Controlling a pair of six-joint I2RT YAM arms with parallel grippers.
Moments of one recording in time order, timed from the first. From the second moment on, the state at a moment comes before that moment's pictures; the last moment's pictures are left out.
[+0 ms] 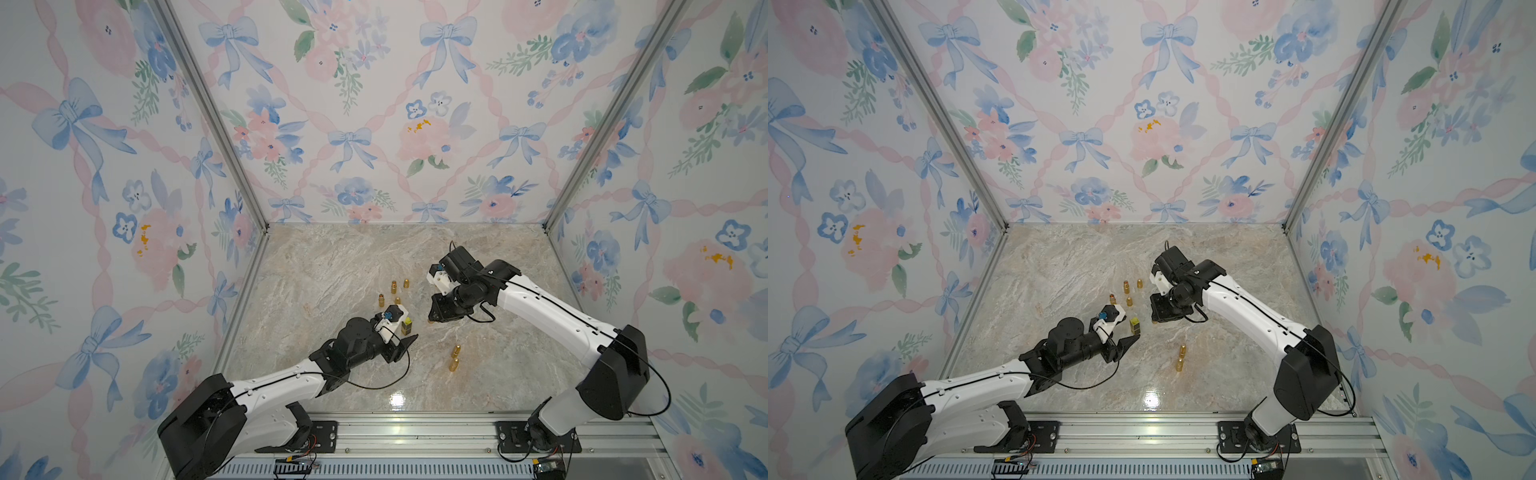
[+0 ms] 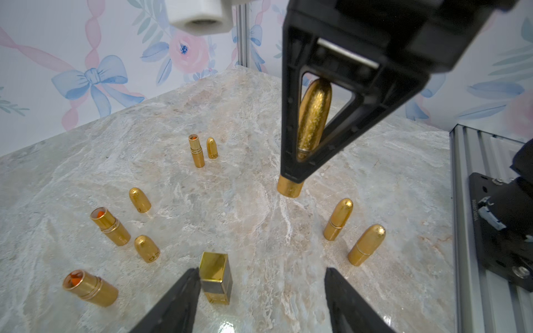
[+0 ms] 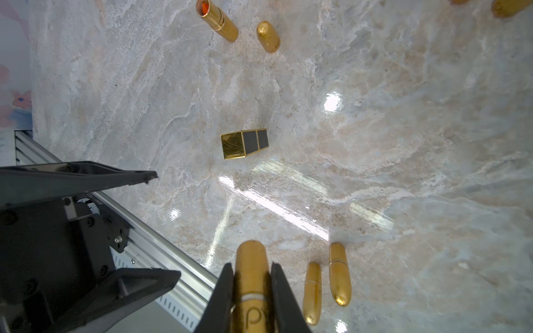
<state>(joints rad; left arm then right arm) -0.83 1.16 0.41 0.46 0.13 0.04 0.67 1.58 1.41 -1.03 -0.29 0.35</state>
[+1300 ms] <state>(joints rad) -0.83 1.30 0.49 0.56 0.21 0.06 0.63 1.58 1.40 -0.96 -0.57 0.36</state>
